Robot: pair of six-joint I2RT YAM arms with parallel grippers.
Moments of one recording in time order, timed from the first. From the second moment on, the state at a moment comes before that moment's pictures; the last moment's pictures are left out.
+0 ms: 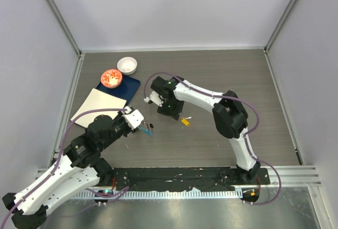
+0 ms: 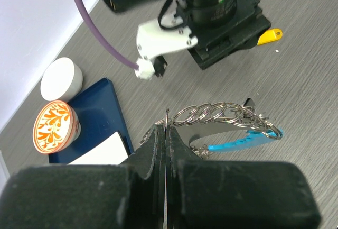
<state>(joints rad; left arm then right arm) -0.81 0.53 0.65 -0.44 -0.12 0.42 0.85 2.17 1.81 -1.10 0.07 -0.39</state>
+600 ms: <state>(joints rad) -0.81 0.55 0.65 -0.41 -0.12 0.41 0.86 1.24 0.52 0.12 0.07 -0.21</state>
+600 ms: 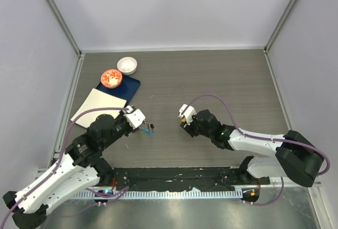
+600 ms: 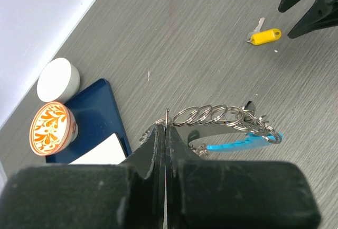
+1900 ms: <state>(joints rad) -0.81 0.56 0.65 -0.40 -0.09 0.39 0.86 1.60 0.40 0.80 0.14 -0.24</state>
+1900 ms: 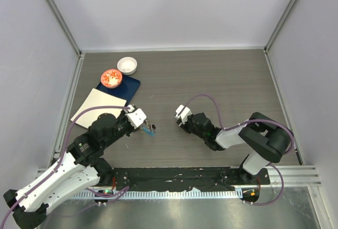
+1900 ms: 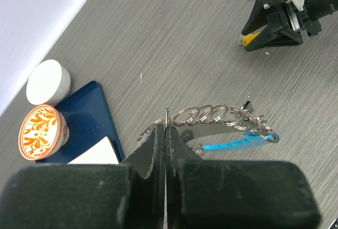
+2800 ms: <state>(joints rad) -0.81 0.56 0.65 -0.40 -0.08 0.39 0.84 1.68 0.42 0.87 0.16 -0.24</state>
